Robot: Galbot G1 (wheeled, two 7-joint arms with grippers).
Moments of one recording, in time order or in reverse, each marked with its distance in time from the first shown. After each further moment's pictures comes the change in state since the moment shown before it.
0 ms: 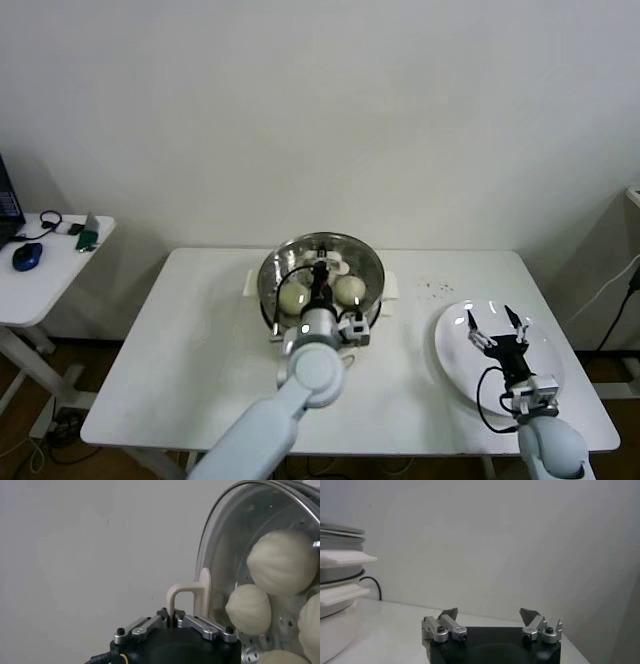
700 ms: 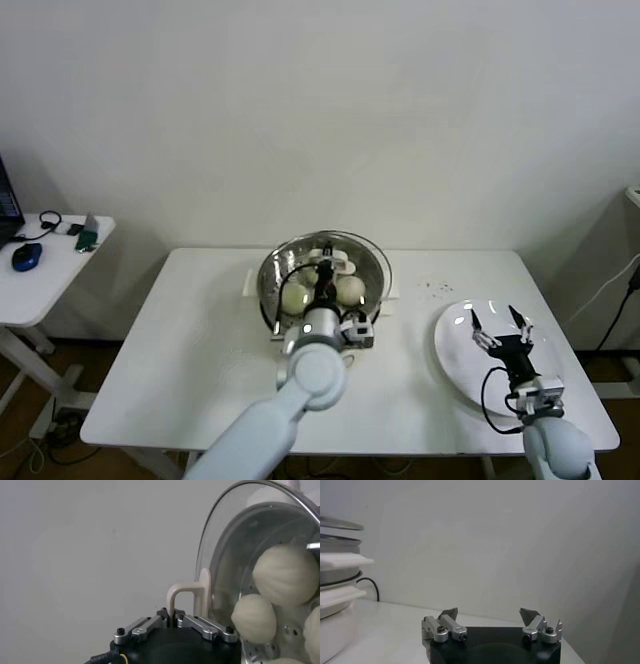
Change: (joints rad) left arm -0.014 0.018 0.027 -0.041 -0.002 0.000 0.043; right arm -0.013 -0.018 0.005 0.013 0.024 -0.008 0.003
